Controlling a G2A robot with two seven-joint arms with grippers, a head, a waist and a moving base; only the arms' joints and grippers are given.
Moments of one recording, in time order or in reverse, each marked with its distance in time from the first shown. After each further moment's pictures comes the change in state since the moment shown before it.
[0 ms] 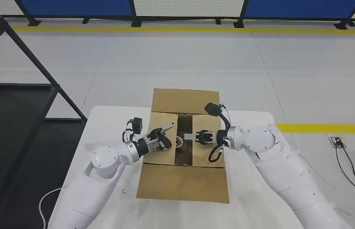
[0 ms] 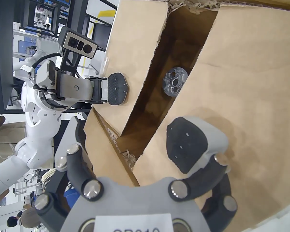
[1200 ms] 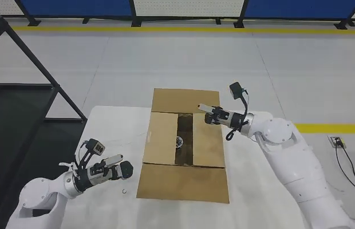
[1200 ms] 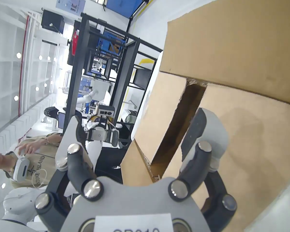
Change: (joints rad) left arm 0.455 0.123 -0.580 -0.223 -0.131 -0.185 -0.629; right arm 0.042 -0.013 0.125 0.155 0.276 -0.113 -0.145
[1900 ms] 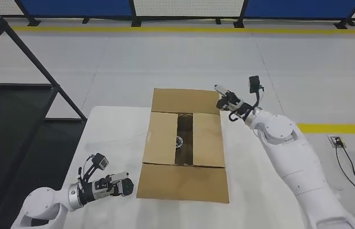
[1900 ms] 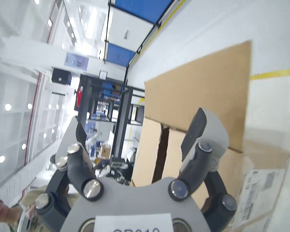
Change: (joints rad) left arm 0.063 0.012 0.037 -0.014 0.074 0.008 -0.025; right arm 0.061 -0.030 0.018 0.192 0.045 -0.014 -0.290
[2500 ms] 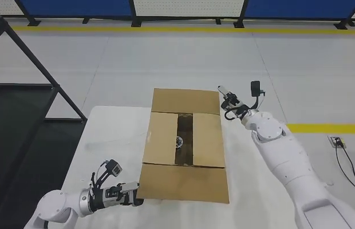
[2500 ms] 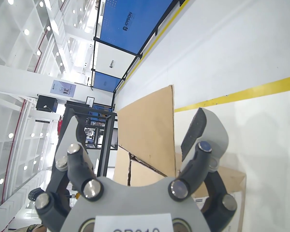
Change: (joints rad) left arm 0.012 0.000 0.092 -0.028 -0.048 -0.016 -0.011; right arm 0.139 -0.114 -0.114 0.399 -0.020 -0.152 -0.116
